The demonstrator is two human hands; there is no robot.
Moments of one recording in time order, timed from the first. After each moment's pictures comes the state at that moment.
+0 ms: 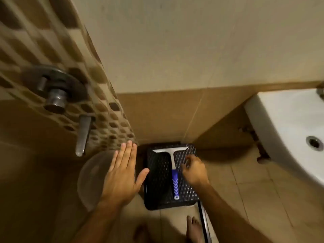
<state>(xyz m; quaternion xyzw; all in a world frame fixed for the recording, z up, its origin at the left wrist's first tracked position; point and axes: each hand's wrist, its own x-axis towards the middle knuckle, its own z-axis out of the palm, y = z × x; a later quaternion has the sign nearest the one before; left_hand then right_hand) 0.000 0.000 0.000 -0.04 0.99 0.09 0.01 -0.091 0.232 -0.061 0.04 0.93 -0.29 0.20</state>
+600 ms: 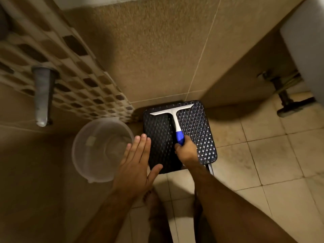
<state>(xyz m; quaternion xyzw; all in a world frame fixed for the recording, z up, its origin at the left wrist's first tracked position) 0.042 0.036 -0.130 0.05 0.99 0.09 0.09 -0.049 0.208 -0.219 0.20 0.83 -0.41 0.31</state>
